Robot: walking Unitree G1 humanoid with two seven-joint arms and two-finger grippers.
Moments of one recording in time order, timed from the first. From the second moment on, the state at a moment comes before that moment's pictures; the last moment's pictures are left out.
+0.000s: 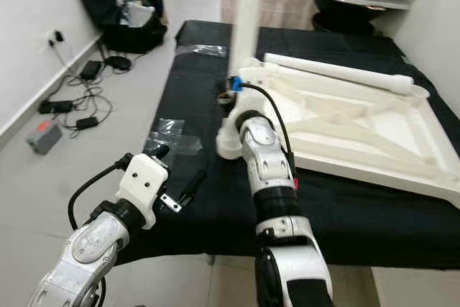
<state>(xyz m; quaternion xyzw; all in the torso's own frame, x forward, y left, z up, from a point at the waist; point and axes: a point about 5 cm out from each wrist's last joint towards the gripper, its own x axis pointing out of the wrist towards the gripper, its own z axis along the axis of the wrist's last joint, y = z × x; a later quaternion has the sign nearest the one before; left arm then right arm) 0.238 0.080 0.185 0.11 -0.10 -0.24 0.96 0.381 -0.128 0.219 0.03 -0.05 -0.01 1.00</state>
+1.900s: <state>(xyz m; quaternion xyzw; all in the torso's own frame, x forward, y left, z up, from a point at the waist) 0.234 0.073 0.192 0.11 -0.11 -0.25 0.96 0.382 -0.097 0.229 -0.01 -0.05 0.46 0.89</state>
